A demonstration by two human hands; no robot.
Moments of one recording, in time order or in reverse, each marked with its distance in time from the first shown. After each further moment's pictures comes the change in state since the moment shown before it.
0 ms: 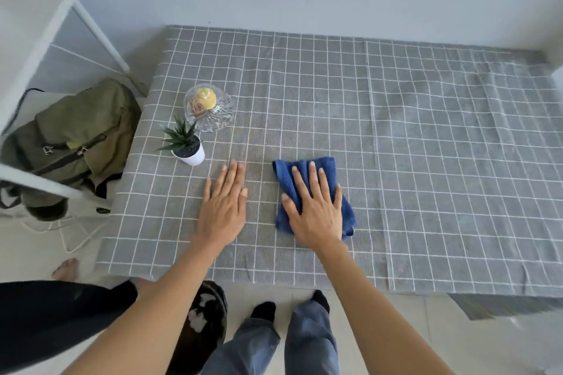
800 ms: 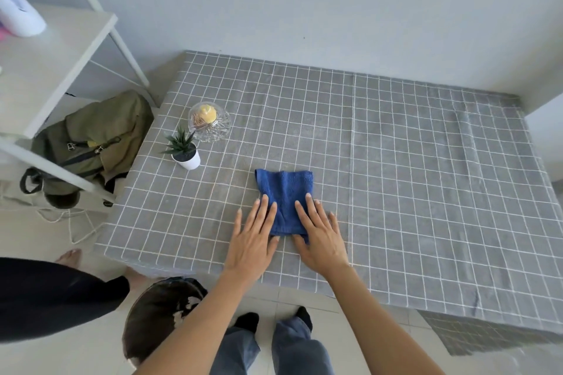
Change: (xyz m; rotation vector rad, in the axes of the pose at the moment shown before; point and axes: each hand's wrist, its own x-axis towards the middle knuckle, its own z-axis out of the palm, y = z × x) left_hand -0.056 0.112 0.004 0.139 -0.077 0.031; right_hand -0.034 0.075 -0.027 -0.015 -0.121 -0.261
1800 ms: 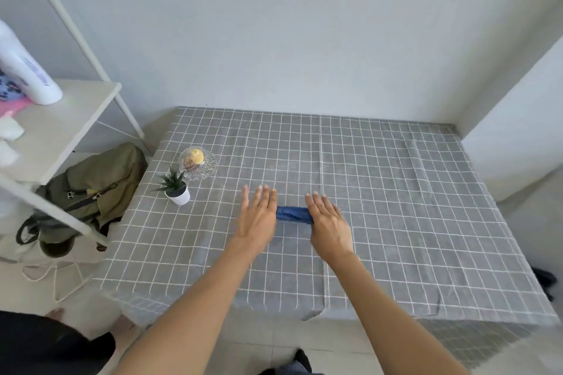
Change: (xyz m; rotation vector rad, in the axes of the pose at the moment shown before) left_hand 0.050 0.058 -0.109 0.294 0.113 0.097; right_hand -0.014 0.013 -0.096 -0.086 0.341 0.037
